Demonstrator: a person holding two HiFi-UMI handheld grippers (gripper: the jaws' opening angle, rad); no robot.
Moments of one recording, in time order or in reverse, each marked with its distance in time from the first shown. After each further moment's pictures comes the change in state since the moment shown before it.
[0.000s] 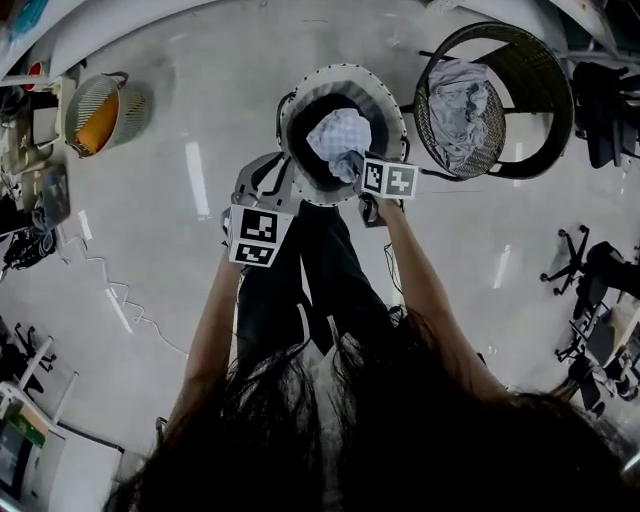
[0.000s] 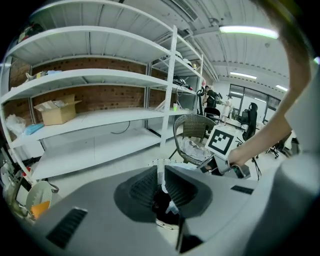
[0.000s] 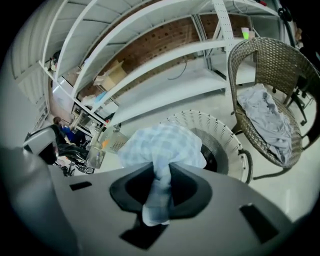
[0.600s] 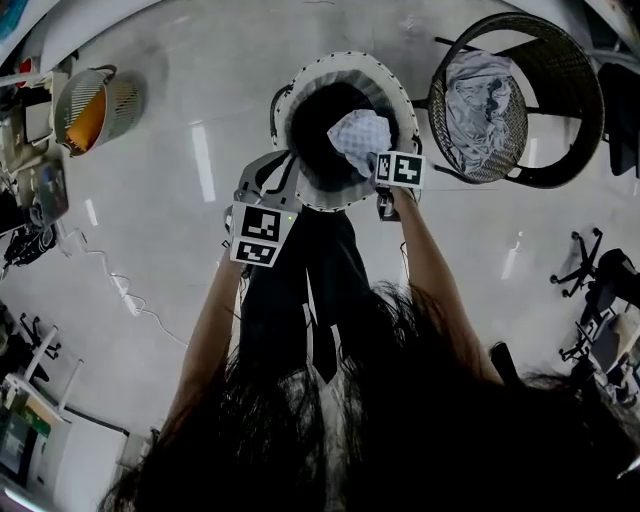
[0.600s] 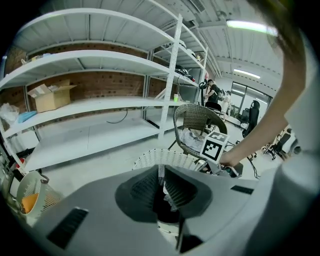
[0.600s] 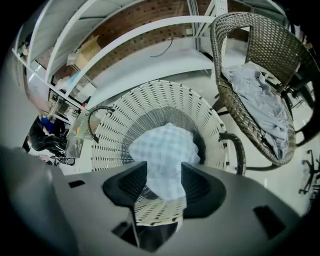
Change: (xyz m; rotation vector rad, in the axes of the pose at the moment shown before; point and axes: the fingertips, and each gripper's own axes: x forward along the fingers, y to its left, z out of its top) left arm 0.061 -0.002 -0.047 -0.038 0.083 -0.030; right arm 0.066 -0.110 -0.045 0.026 0.205 -0.200
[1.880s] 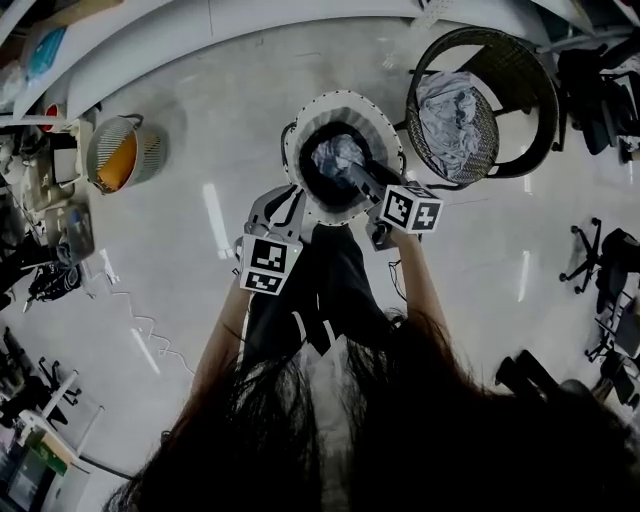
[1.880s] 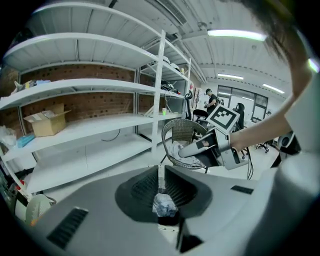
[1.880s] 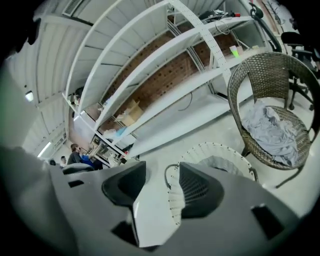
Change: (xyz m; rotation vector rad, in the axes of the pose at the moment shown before) left arm -0.105 -0.034 0.061 0.114 -0.108 -0.066; right arm -0.216 0.134 0.058 0.067 -0.560 0.412
